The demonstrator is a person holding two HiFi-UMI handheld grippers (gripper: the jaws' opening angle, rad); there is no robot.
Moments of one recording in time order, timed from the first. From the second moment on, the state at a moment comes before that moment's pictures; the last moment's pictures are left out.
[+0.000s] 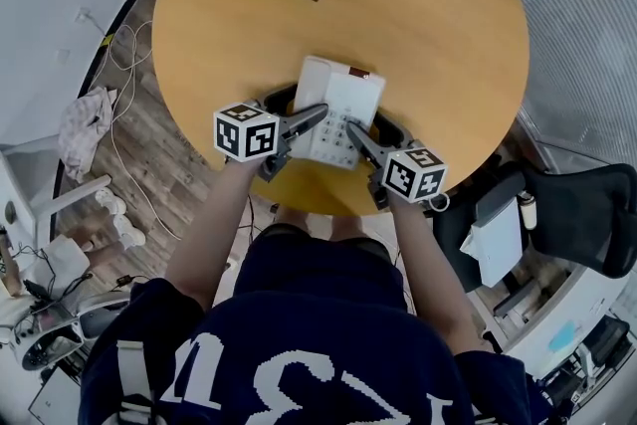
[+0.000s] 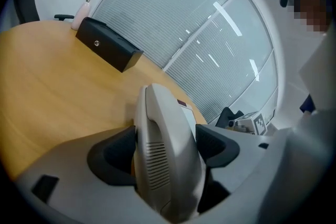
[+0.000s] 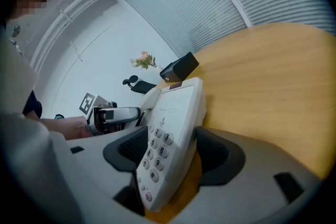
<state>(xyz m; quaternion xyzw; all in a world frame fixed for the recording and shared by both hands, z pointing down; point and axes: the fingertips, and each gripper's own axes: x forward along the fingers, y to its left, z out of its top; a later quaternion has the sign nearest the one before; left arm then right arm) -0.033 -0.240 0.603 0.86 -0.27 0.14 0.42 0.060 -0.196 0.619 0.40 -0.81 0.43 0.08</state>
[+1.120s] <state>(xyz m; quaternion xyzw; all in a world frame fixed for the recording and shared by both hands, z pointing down) -0.032 -0.240 0.578 0.85 -0.35 0.13 0.37 0.063 -0.201 0.610 0.43 -0.79 0.43 0.08</state>
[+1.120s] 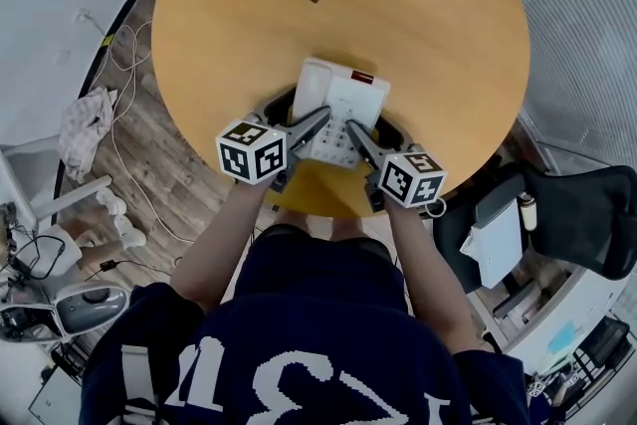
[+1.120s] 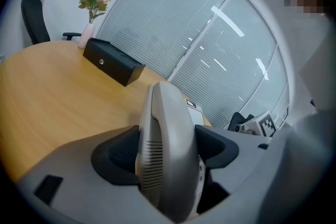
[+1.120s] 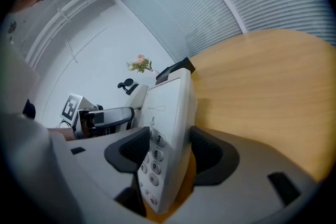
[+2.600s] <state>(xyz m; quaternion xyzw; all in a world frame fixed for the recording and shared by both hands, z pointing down) -0.009 -0.270 0.283 0.93 -0.37 -0.06 0.04 0.092 -0.261 0.319 0.45 -0.89 0.09 -0.05</state>
